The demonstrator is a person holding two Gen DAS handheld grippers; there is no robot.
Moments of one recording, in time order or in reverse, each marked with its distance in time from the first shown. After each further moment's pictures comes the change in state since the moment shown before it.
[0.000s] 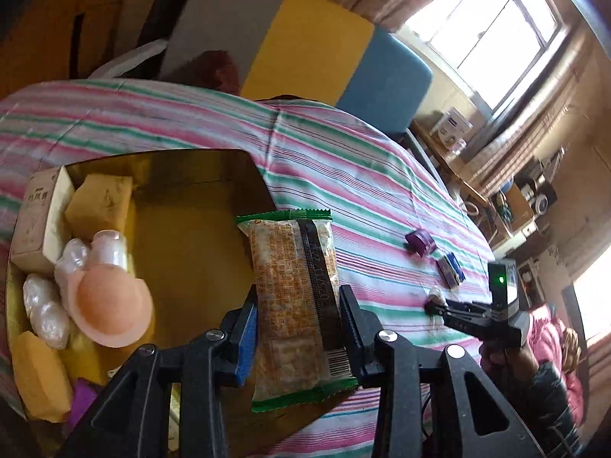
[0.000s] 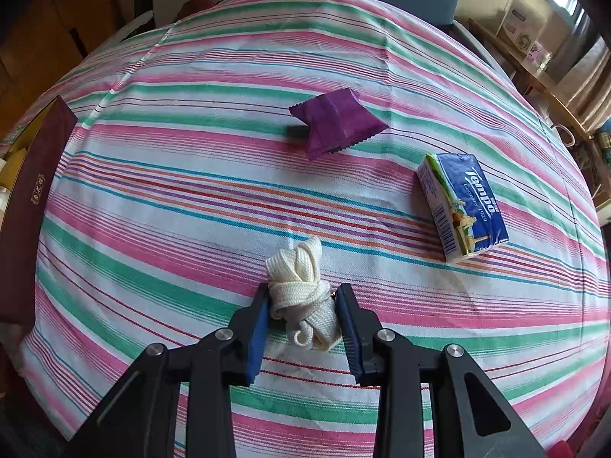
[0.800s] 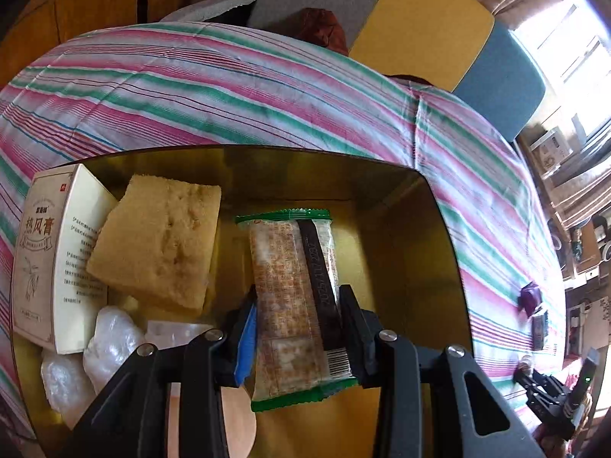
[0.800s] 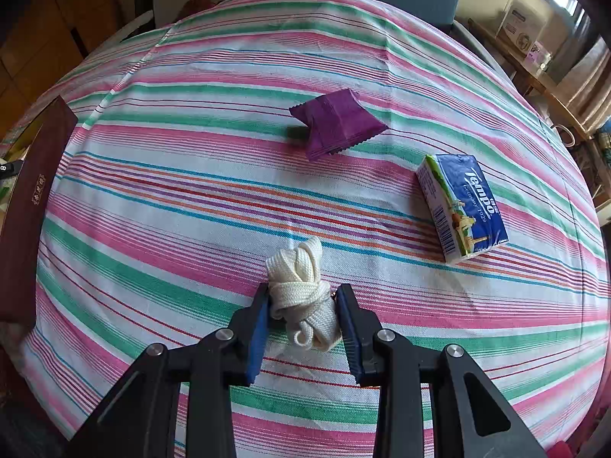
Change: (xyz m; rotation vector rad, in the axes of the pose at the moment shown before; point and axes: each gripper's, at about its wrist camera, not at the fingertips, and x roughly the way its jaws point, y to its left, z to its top) left arm 0.096 0.086 0.062 -0.159 0.137 0.285; right arm 0.001 0.002 0.002 -0.002 0.000 0.001
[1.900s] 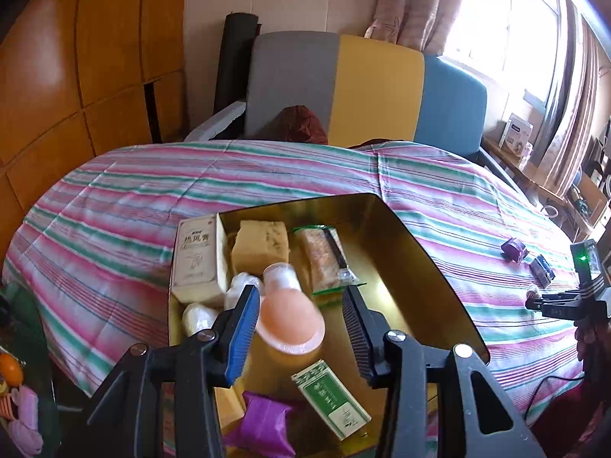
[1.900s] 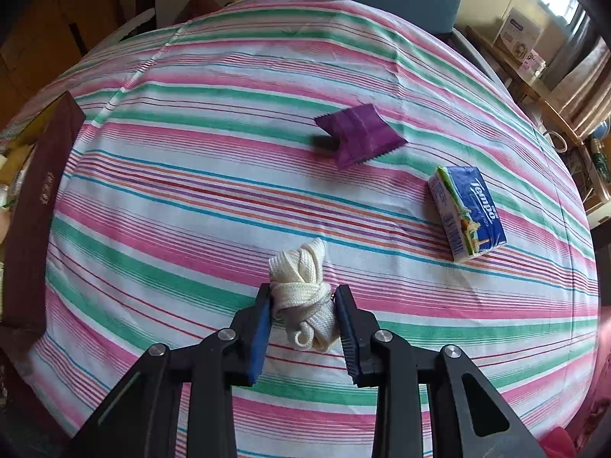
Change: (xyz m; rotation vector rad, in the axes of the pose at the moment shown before) left arm -0.149 0.016 -0.110 0.237 -0.381 0.080; right arm -0.021 0.034 0.000 -0.013 -0.019 -0.028
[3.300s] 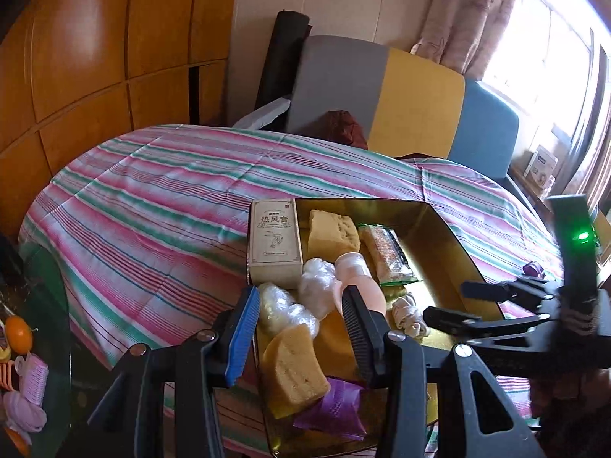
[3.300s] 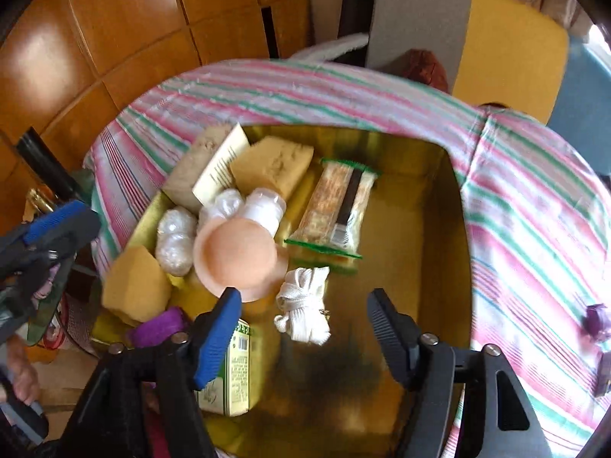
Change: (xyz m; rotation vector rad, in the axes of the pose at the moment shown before) left arm -0.015 0.067 -0.017 -0.112 -0.015 0.049; right arm -0.053 0.302 0.029 -0.374 -0.174 0.365
